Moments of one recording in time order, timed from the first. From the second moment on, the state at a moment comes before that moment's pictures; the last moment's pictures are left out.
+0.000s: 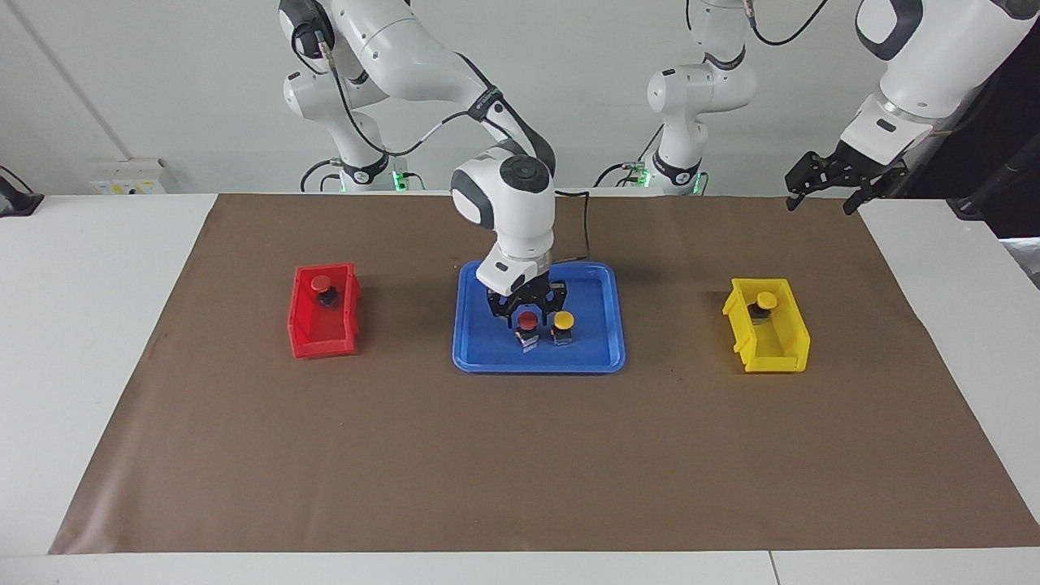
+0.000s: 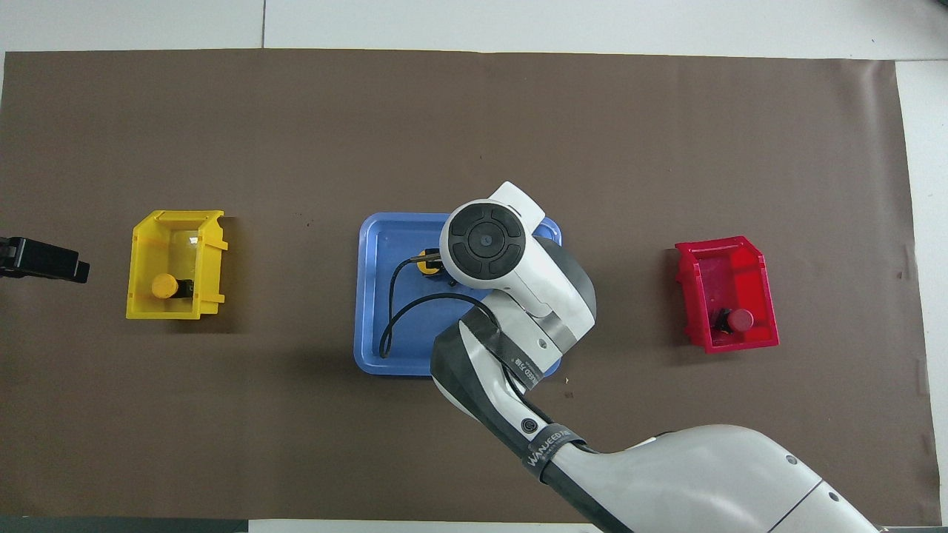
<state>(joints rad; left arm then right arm) 0.03 -0.12 -0.05 -1.73 -0.03 1.54 0.14 0.44 0.42 0.21 -1.73 -0.15 2.22 0.67</state>
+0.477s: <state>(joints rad) 0.03 -0.12 -0.06 -1.76 -0.03 1.59 0.09 0.44 0.41 0.21 -1.74 -0.15 2.25 0.67</state>
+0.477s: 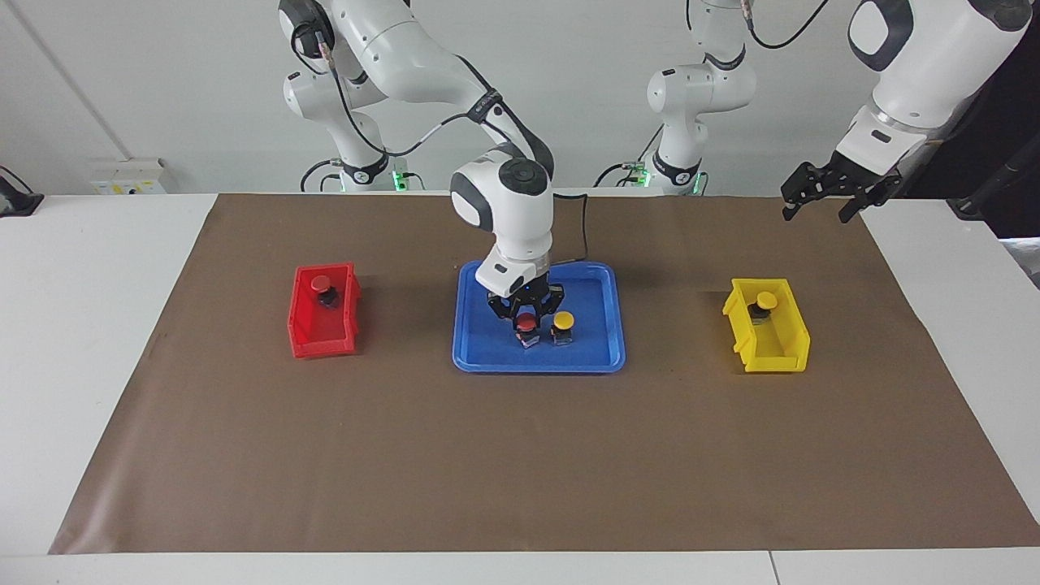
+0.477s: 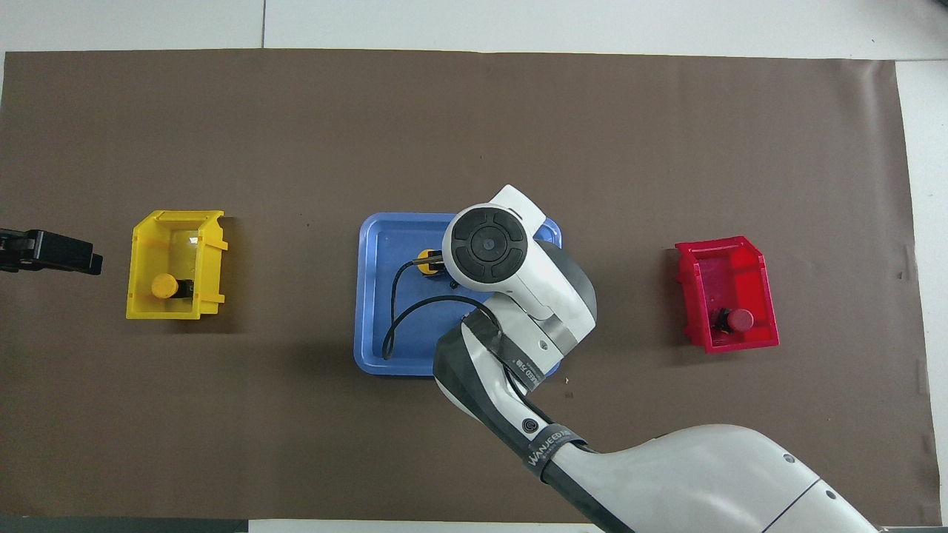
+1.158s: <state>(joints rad) -0.46 -0.05 -0.08 -1.95 -0.04 1.96 -0.54 0.12 0.10 0.19 -1.83 -0.15 1.92 0.27</state>
